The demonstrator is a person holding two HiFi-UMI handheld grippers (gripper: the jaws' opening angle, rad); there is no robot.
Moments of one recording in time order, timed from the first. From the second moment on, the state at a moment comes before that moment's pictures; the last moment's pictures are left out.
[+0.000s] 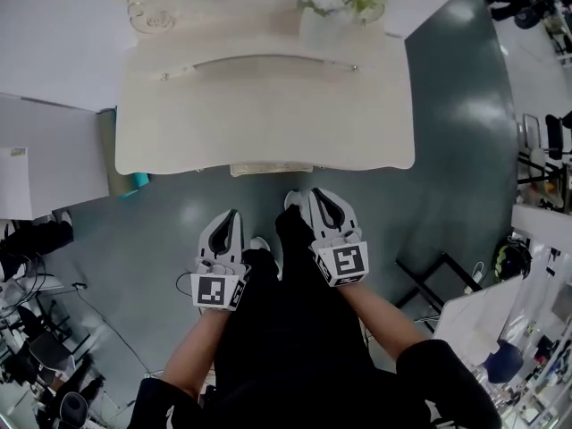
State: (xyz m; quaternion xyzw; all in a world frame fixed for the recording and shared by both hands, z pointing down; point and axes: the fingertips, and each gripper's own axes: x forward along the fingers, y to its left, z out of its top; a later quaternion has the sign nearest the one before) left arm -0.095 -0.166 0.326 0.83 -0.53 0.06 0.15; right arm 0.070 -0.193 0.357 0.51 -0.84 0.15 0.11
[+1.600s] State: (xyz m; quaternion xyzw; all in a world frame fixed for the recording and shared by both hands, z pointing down) left arm -0.140 -0.212 0.745 0.83 -0.49 0.18 0.21; right arm 0.081 -0.208 0.780 0.49 -0.82 0.18 0.26
